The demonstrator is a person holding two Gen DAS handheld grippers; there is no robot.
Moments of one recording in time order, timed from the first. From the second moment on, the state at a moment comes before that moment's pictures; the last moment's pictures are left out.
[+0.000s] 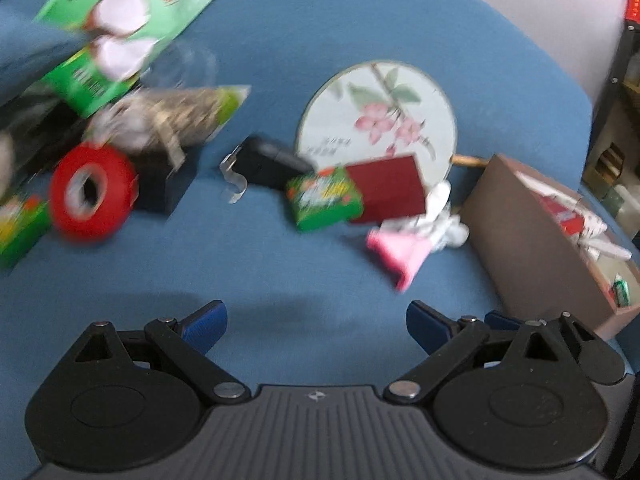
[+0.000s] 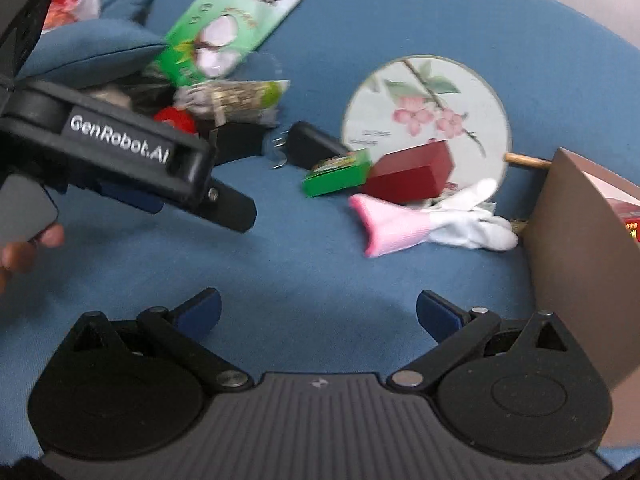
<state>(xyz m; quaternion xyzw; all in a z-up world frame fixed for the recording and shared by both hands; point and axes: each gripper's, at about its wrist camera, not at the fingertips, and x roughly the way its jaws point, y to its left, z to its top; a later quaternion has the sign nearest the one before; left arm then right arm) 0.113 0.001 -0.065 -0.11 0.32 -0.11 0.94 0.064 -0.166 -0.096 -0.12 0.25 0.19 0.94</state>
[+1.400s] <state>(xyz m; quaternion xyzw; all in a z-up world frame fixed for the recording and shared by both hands) 0.217 0.028 -0.093 -0.21 0.29 -0.06 0.93 0.177 -0.130 -0.094 -0.22 0.22 0.19 0.93</state>
